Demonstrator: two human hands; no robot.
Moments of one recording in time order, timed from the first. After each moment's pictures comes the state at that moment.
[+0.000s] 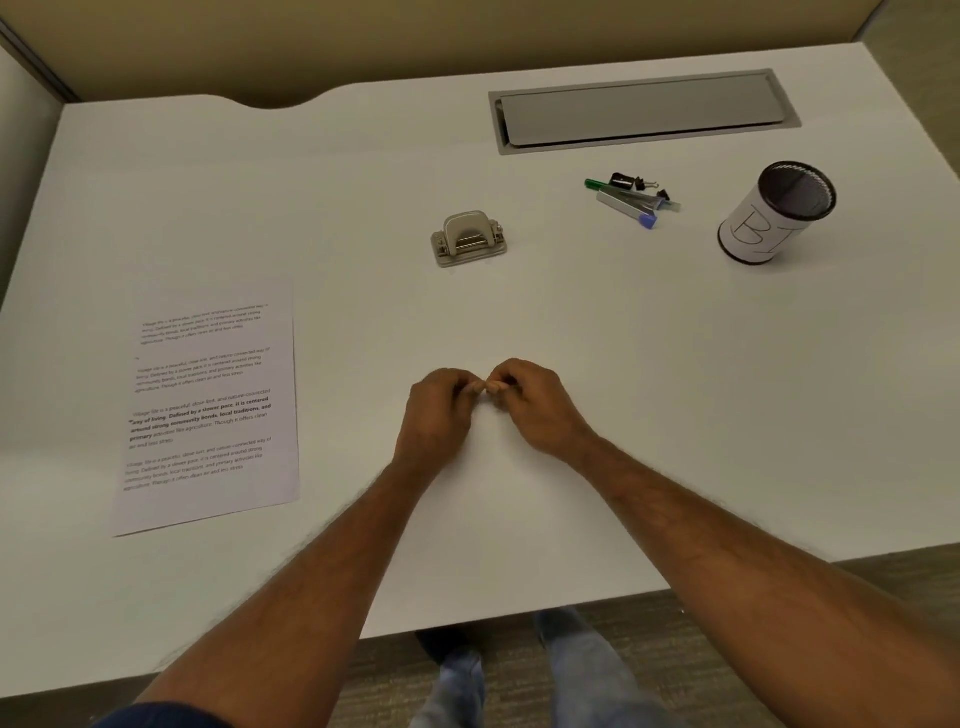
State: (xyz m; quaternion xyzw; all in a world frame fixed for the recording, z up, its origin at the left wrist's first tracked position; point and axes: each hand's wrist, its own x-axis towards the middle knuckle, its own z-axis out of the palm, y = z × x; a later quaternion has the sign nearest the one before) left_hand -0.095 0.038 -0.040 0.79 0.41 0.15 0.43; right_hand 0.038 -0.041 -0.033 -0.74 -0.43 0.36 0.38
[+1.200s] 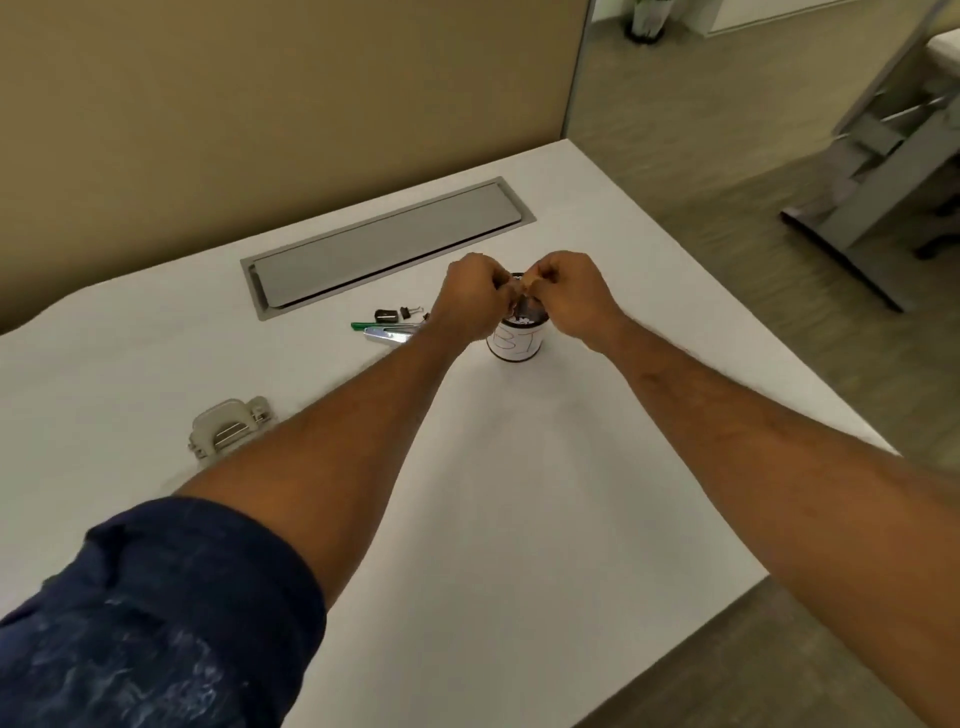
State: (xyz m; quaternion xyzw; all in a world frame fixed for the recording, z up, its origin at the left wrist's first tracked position) left_hand 0.310 0.031 0.089 0.88 0.22 0.07 0.41; right_hand 0.388 -0.084 0.089 -0.85 -0.24 0.16 0.43
